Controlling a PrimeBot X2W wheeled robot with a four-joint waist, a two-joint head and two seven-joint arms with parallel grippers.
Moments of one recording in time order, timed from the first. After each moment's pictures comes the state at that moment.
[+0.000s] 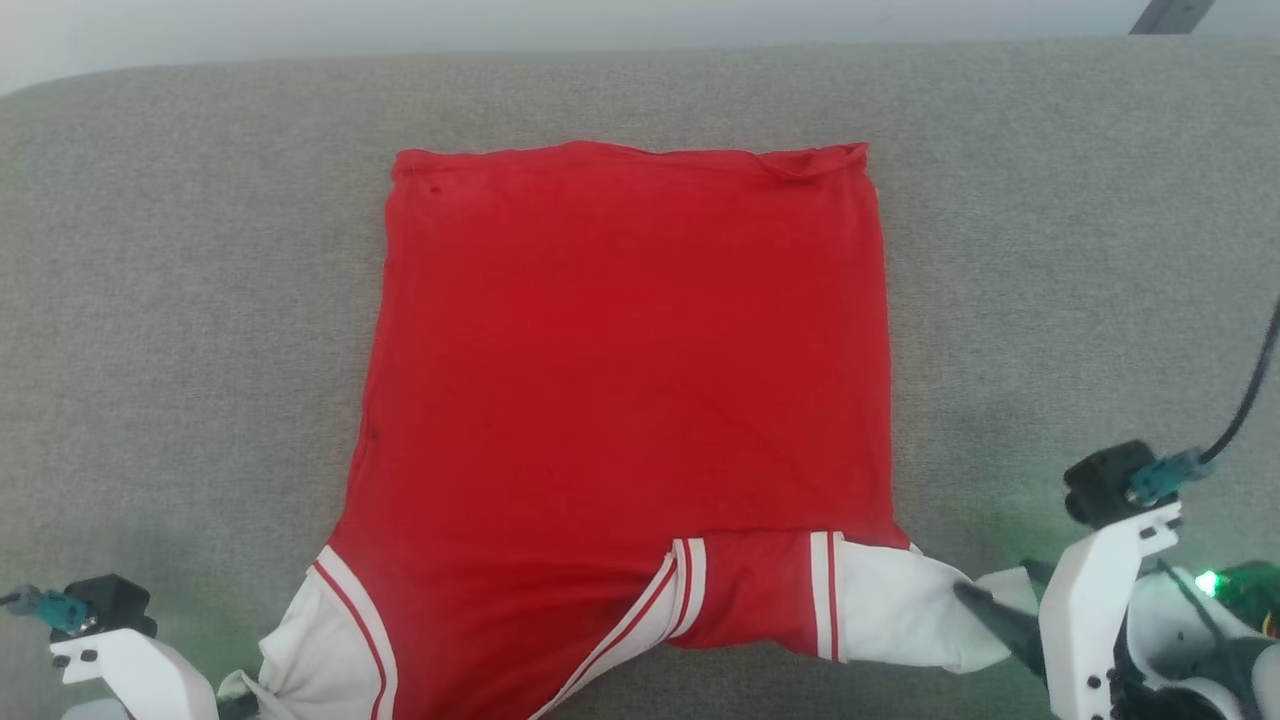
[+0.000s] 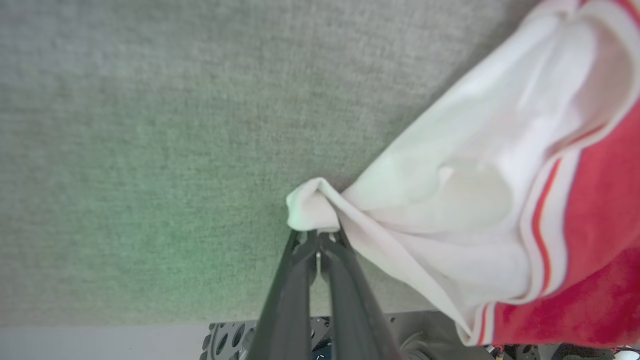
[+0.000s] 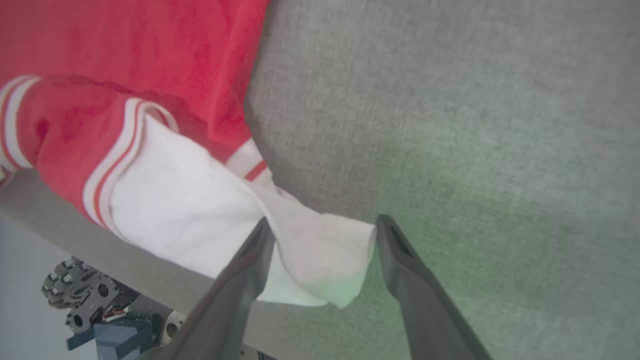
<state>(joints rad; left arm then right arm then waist) -0.26 1.02 -0.96 0.13 -1.53 0.21 0.21 -0.03 -0.34 0.10 -0.17 0.53 0.13 0.97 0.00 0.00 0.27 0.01</state>
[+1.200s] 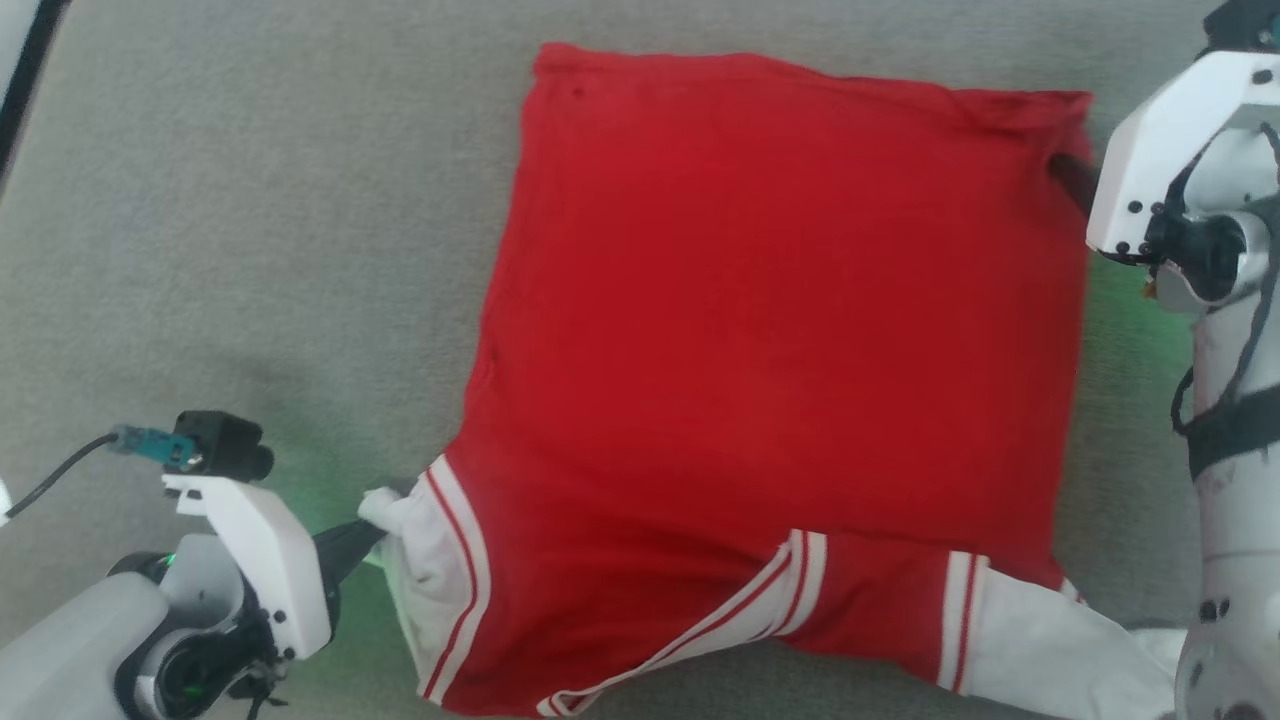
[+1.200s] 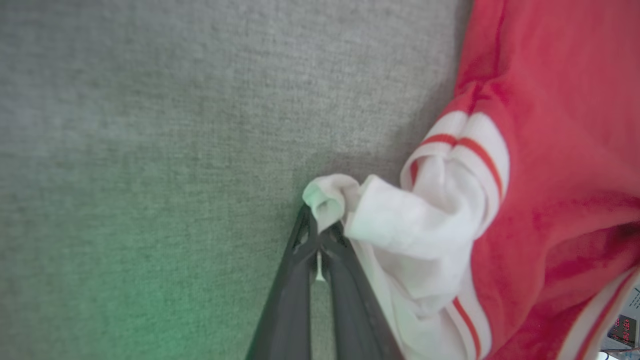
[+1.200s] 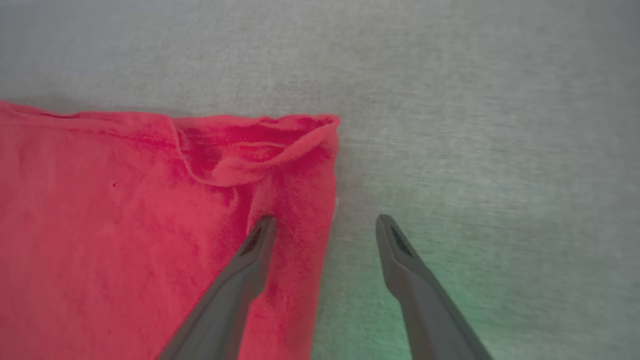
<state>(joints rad) -0.50 0.87 -0.95 0.17 -1.41 0.07 0.23 -0.91 -0.13 -0.22 0.60 0.11 0.13 0.79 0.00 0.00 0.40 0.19</state>
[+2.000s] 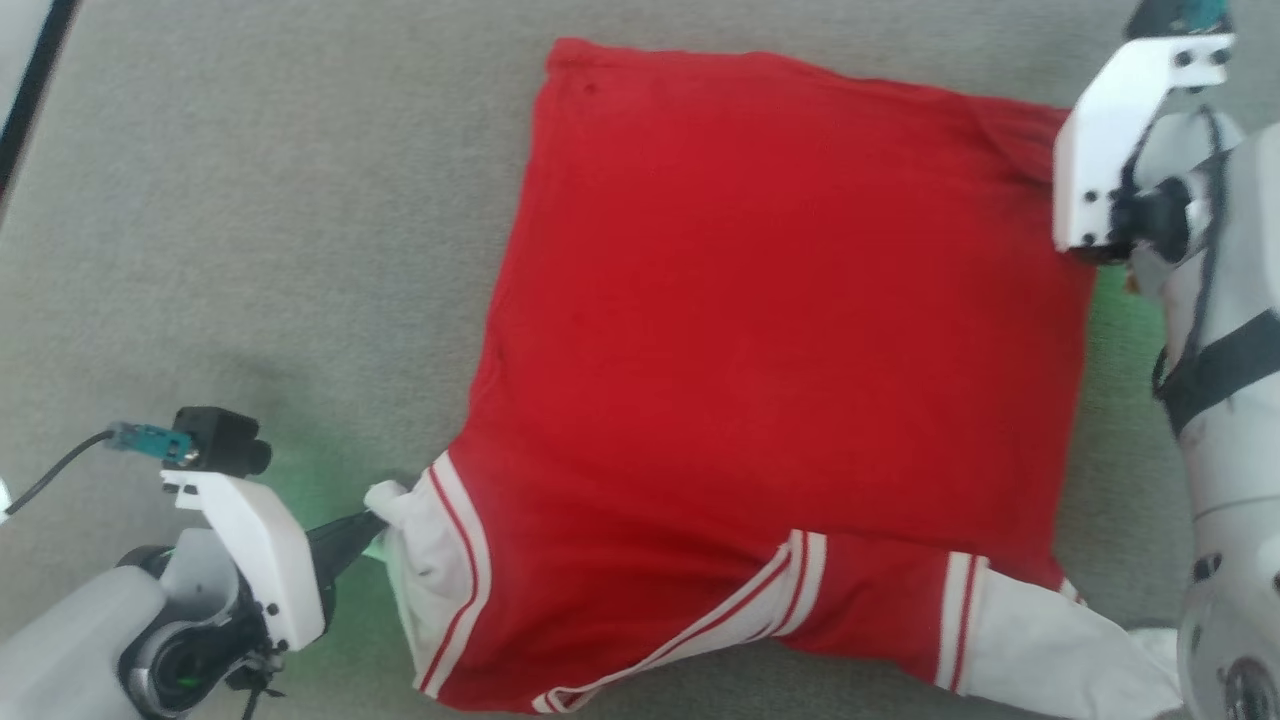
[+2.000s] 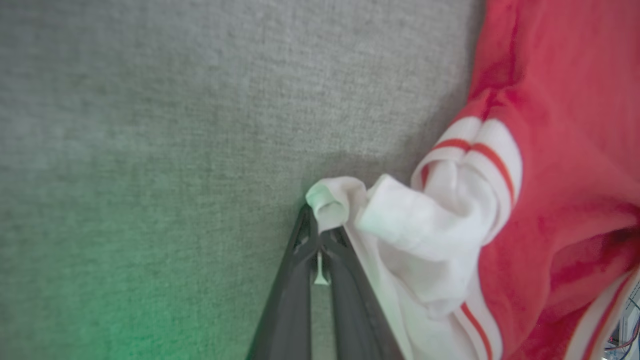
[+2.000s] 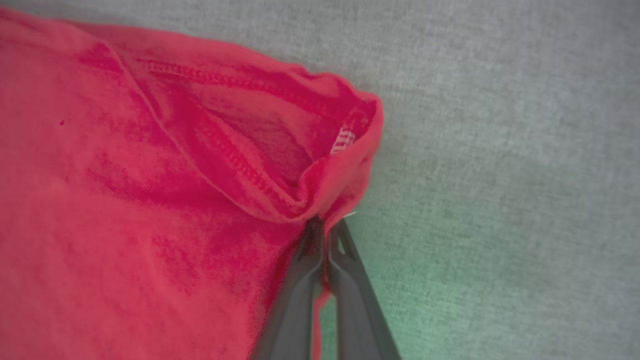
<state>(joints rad) -0.53 0.81 -0.95 0.30 -1.41 -0.02 0.22 -1.05 -0.13 -0.16 0.86 -0.02 0.13 0.96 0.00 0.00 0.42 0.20</state>
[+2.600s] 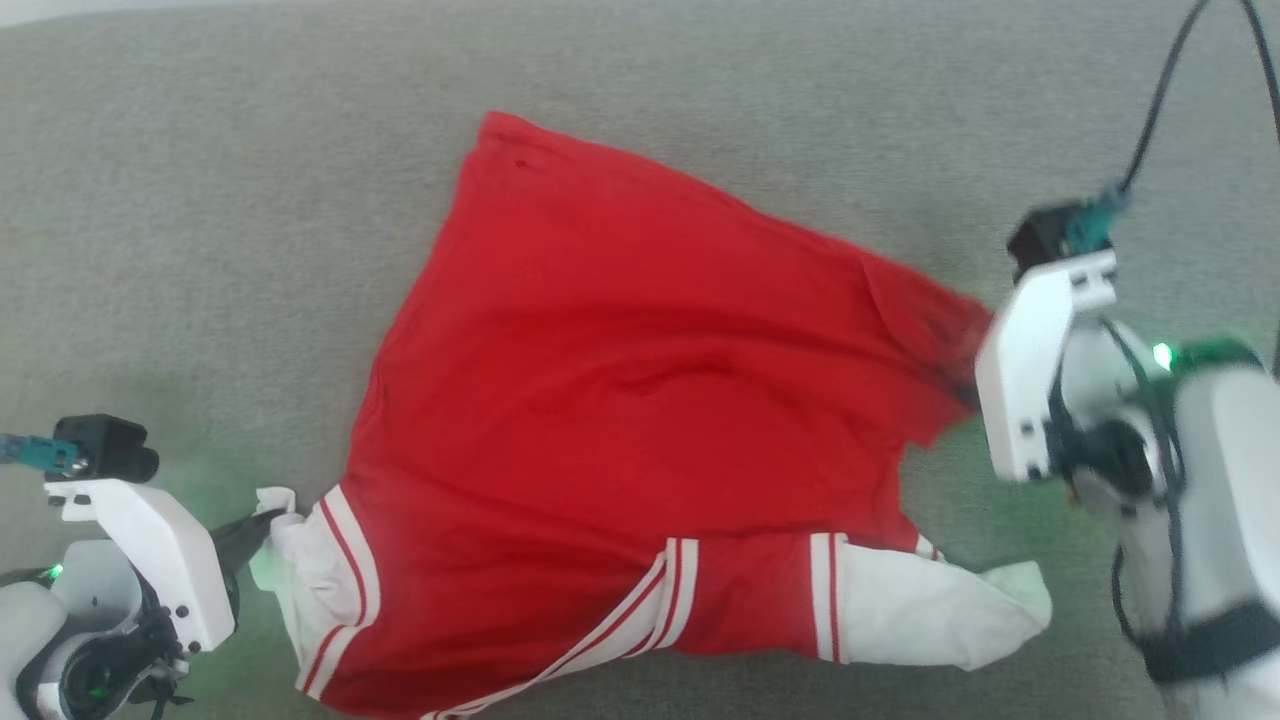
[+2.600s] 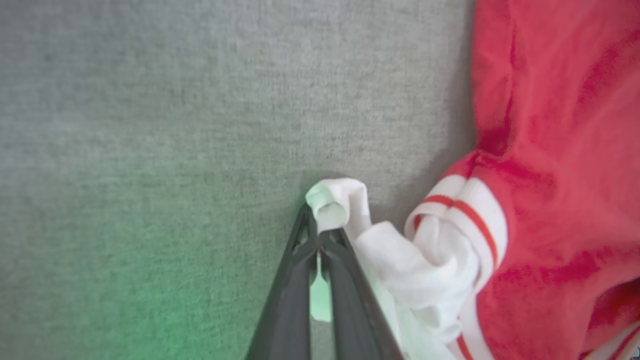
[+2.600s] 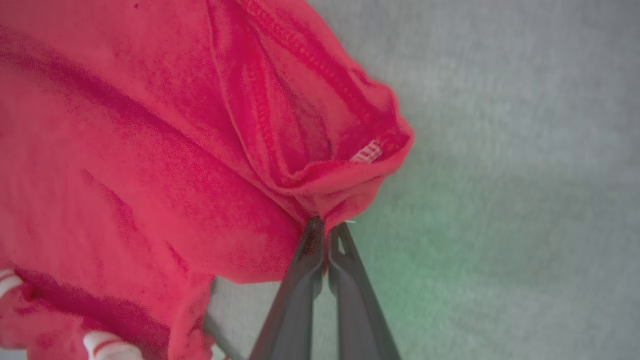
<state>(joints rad) -0.48 0.94 -0.91 0.25 -1.42 0.06 0.20 -0.59 -0.19 0.08 0.26 0.36 0.13 1.13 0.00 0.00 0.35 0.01</state>
